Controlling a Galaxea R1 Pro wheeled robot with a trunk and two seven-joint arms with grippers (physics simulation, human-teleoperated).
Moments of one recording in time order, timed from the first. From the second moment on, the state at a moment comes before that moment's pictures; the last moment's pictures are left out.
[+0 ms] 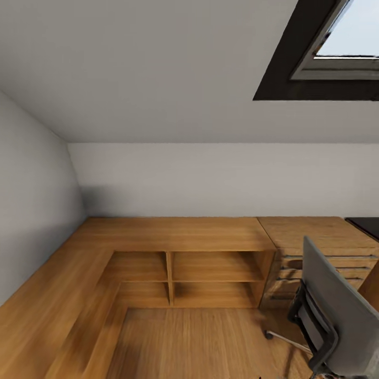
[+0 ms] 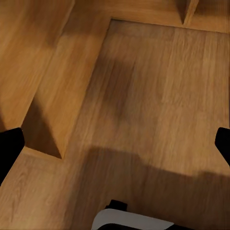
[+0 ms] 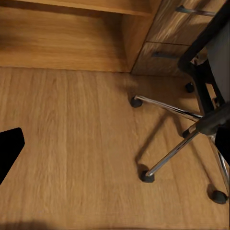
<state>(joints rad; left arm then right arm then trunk) -0.01 -0.02 -0.55 -0.30 0.55 -0.62 0.37 -0.34 -0.01 0.34 0.01 -0.23 -0.63 -0.27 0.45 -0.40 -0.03</state>
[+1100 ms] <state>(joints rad) -0.01 -0.02 -0.55 -0.29 0.55 -0.62 0.37 -0.34 -0.01 0.34 0.01 -0.23 -0.64 -0.27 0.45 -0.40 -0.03</state>
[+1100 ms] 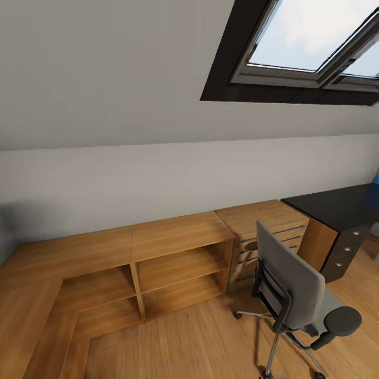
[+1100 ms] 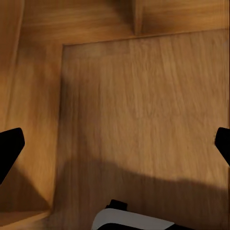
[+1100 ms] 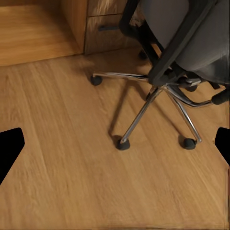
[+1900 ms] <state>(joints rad) -0.01 -0.02 -0.55 -0.29 0.55 -0.62 0.37 -0.34 -0.01 0.34 0.01 -0.23 -0.64 -0.27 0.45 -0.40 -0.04</state>
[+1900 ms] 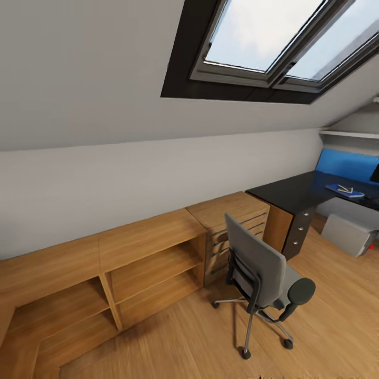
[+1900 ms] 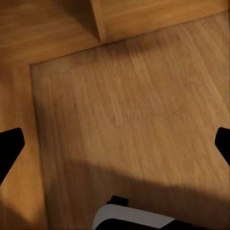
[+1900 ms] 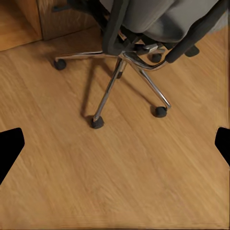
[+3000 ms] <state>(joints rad) -0.01 -0.02 -0.55 -0.29 0.55 -0.62 0.37 -0.34 -0.01 0.34 0.01 -0.23 -0.64 -0.27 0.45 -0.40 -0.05</state>
